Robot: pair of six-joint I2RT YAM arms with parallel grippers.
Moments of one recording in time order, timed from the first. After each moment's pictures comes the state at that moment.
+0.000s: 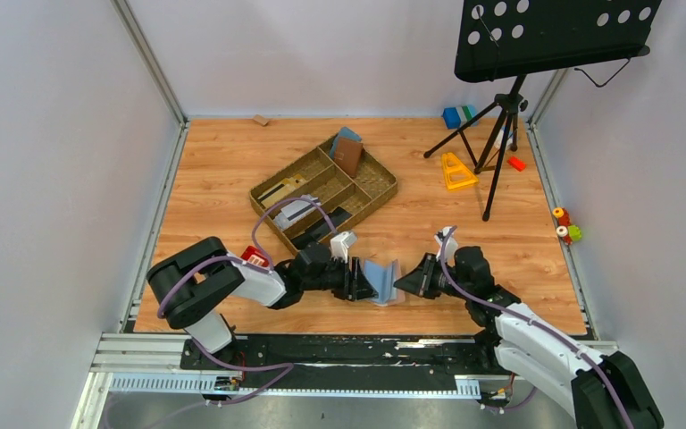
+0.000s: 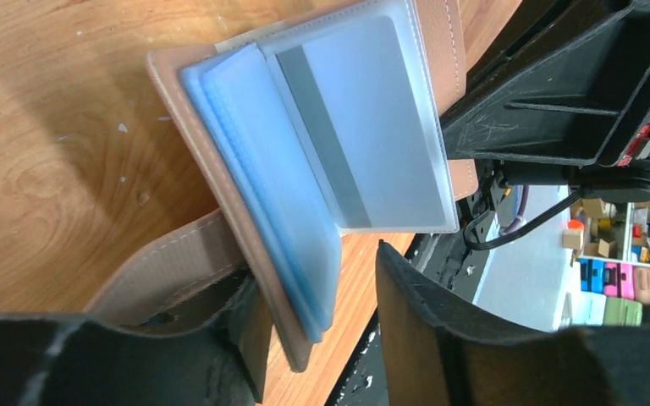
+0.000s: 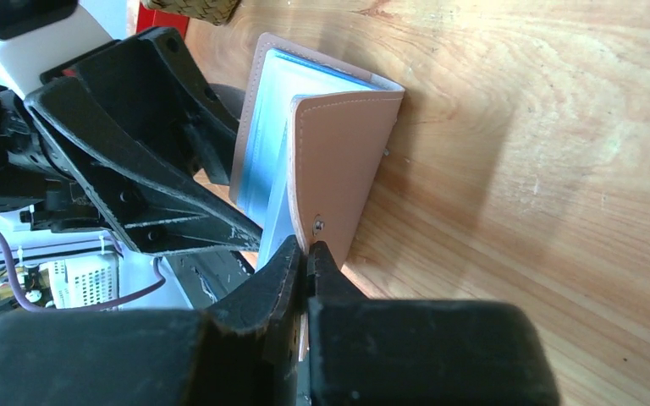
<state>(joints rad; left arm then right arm) -0.95 1.60 0.42 0.71 0.34 -0.82 0.49 0.80 0.14 0.15 -0.47 0.81</state>
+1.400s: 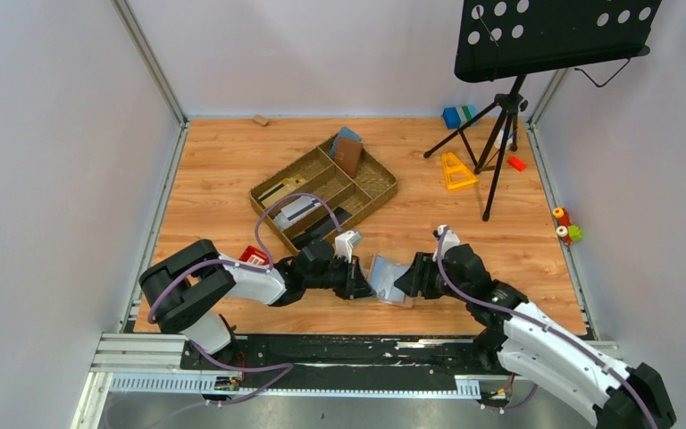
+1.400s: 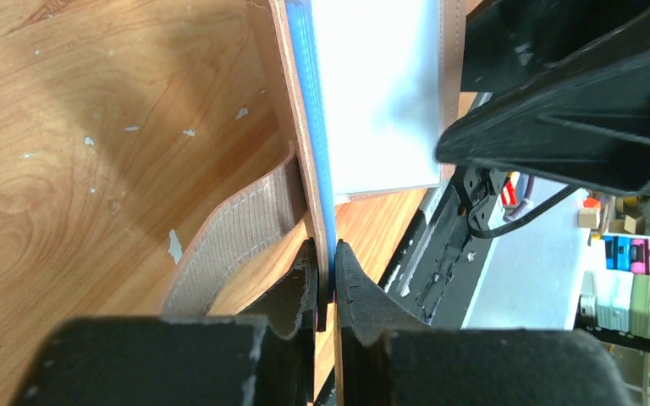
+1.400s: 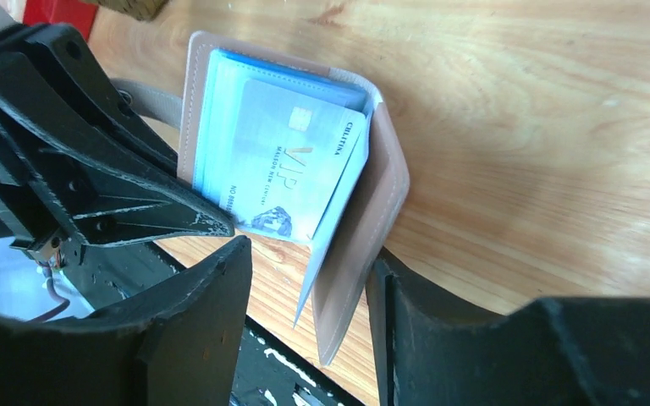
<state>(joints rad) -0.96 1.57 0.47 0.61 0.36 -0.75 0.67 0.74 0.28 -0.17 -0.17 0.69</state>
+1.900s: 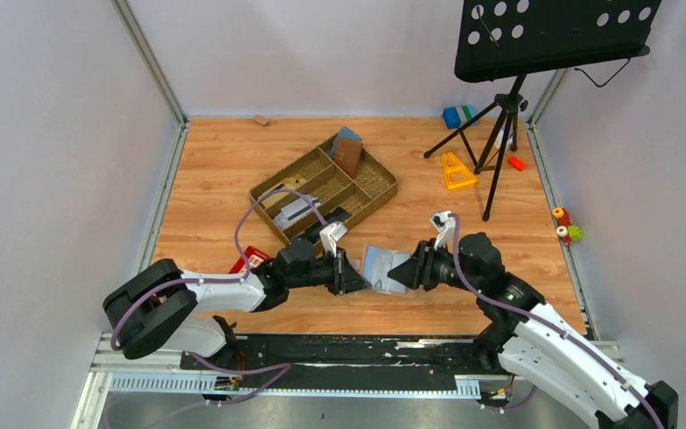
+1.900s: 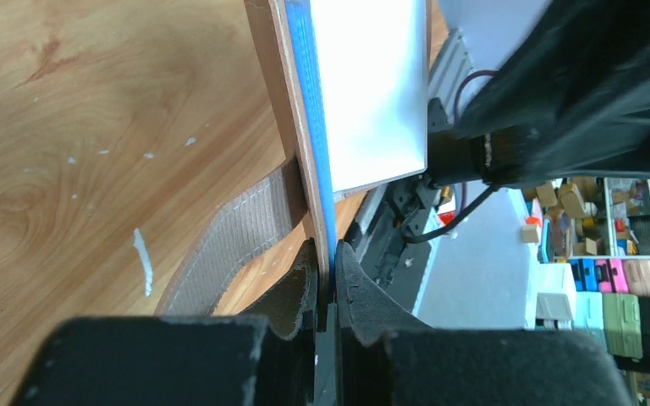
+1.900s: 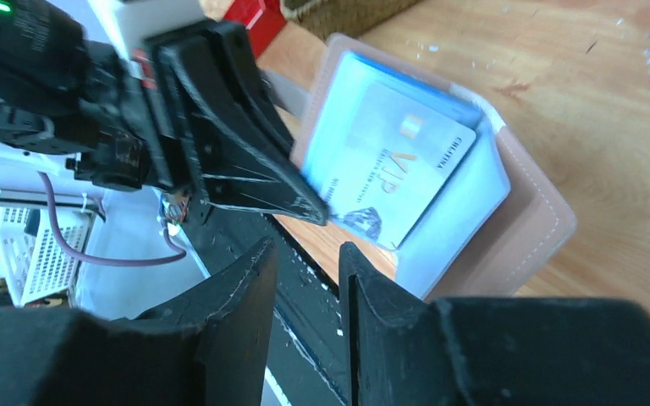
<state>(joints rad) -0.93 1.37 0.39 0.65 0.37 -0.80 0.67 0.60 0.46 -0.26 -0.32 0.65</state>
